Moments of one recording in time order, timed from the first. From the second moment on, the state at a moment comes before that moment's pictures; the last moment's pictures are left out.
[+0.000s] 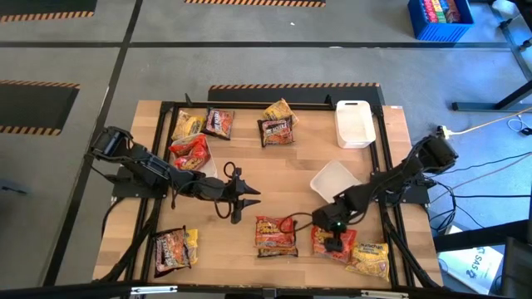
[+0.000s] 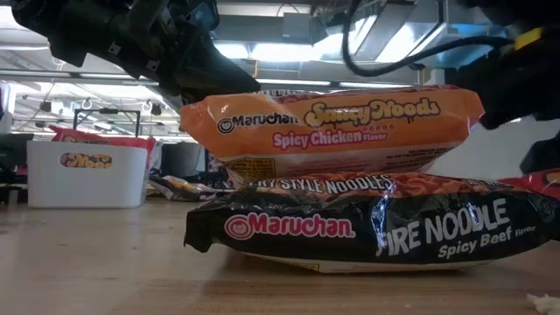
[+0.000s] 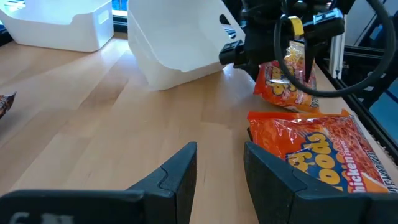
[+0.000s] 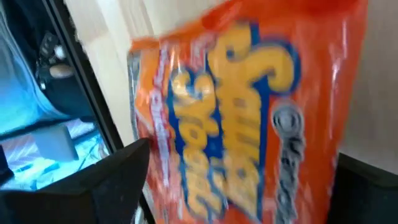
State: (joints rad) left arm -0.29 1.51 0.56 0.64 -0.30 -0.24; right arm 0.47 1.58 0.75 -0.33 -0.46 0.86
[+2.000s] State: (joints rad) left arm -0.29 1.29 0.56 0.50 -0.30 -0.26; right arm 0.21 1.60 1.34 -0.78 0.06 0.16
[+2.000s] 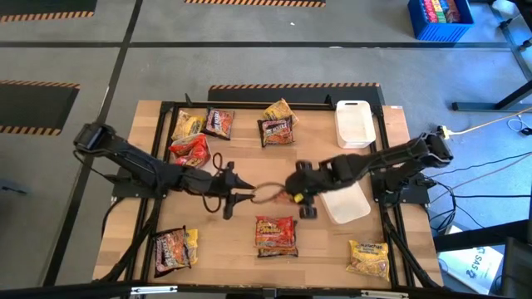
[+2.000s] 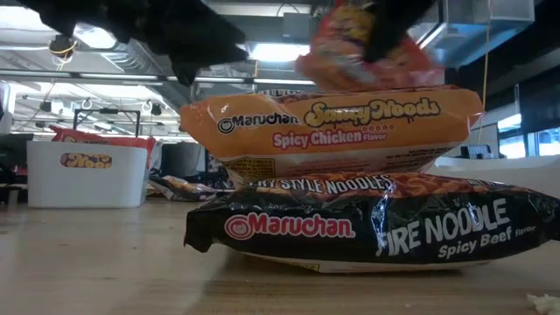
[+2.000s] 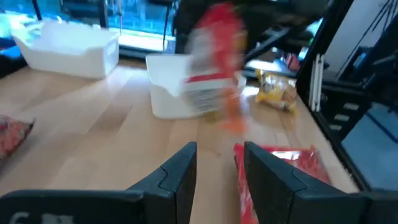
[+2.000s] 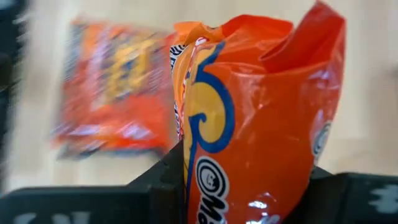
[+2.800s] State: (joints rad) left arm -0.08 1.33 0.57 0.46 -0.28 -0.14; right arm -0.01 1.80 1.34 -0.58 0.08 -0.08
